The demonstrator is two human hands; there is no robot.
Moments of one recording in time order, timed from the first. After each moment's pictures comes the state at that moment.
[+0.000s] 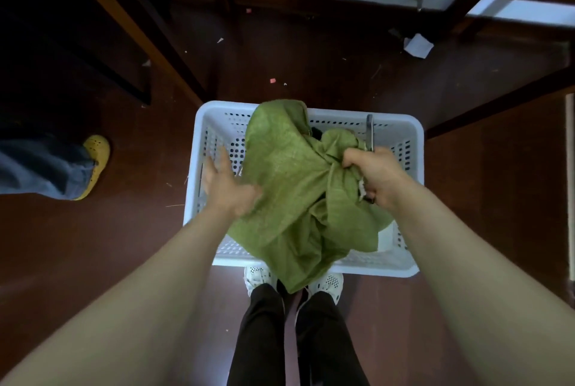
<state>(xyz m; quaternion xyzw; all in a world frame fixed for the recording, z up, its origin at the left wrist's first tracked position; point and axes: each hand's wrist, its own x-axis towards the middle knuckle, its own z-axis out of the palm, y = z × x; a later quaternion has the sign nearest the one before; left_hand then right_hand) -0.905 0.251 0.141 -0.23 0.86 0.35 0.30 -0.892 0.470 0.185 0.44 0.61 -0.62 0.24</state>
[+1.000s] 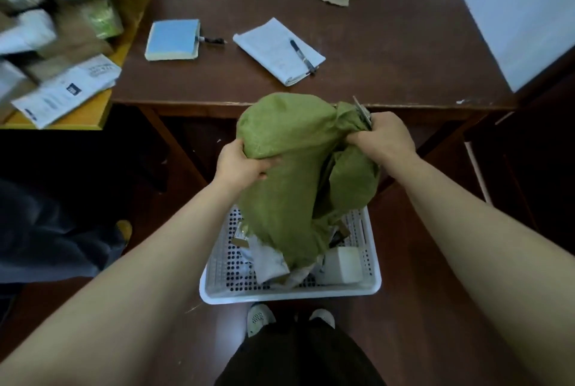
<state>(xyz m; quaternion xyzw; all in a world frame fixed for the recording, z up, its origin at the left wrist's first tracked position) -0.923 0.290 0.406 -0.07 0.78 0.59 0.19 -0.879 0.514 0.455 0.25 0.90 -0.34 0.04</state>
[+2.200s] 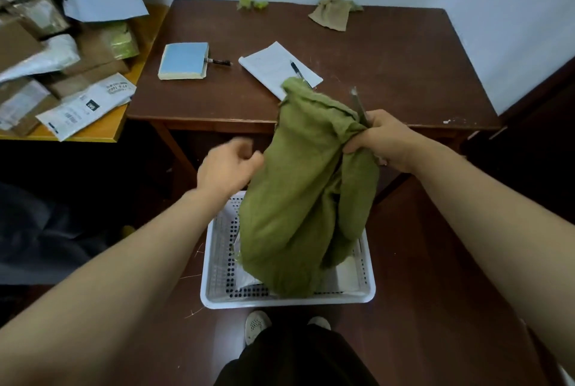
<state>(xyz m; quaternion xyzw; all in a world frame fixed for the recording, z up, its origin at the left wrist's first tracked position) -0.930 0.270 0.451 0.08 0.93 0.33 0.12 -0.868 0.514 0.544 0.17 0.77 -0.59 0.17</state>
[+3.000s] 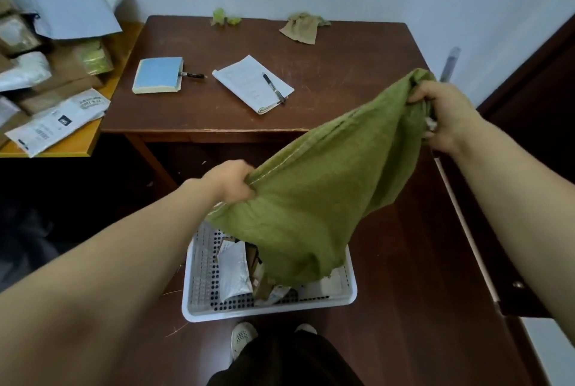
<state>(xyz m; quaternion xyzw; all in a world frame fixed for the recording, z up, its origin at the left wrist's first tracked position) -0.921 0.315 0.464 0.25 0.91 0.14 0.29 -0.840 0.620 0.573 0.32 0.63 -0.70 -0.04</state>
